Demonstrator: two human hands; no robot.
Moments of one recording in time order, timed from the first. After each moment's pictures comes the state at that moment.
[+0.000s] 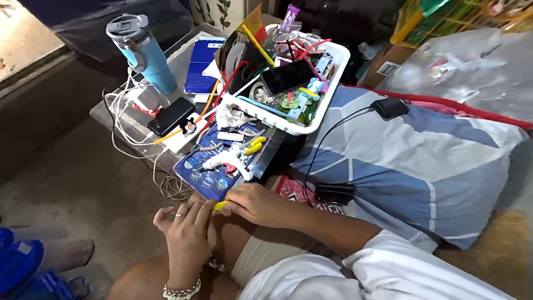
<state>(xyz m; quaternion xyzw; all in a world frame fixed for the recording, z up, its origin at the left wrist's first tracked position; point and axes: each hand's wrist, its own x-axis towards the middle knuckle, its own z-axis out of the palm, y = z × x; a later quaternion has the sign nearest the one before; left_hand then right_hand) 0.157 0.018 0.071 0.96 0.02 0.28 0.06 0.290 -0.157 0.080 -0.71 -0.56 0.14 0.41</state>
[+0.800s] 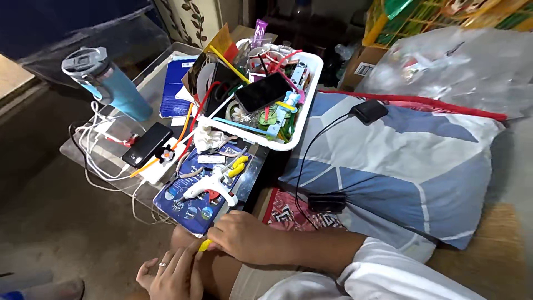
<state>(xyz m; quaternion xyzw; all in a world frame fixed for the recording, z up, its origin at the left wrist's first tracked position) 0.144 0.007 0.081 0.98 0.06 0.16 0.13 0.282 -0.154 0.068 -0.75 -0.57 0.04 0.35</state>
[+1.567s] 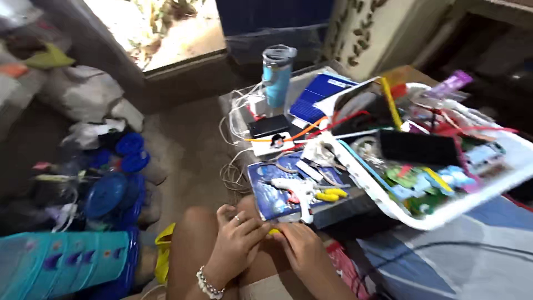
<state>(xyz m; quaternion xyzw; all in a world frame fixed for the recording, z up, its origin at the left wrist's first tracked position) 0.139 -0.003 0.065 0.94 0.08 0.31 0.09 0.285 -0.150 0.058 -0.72 -0.57 0.00 0.39</state>
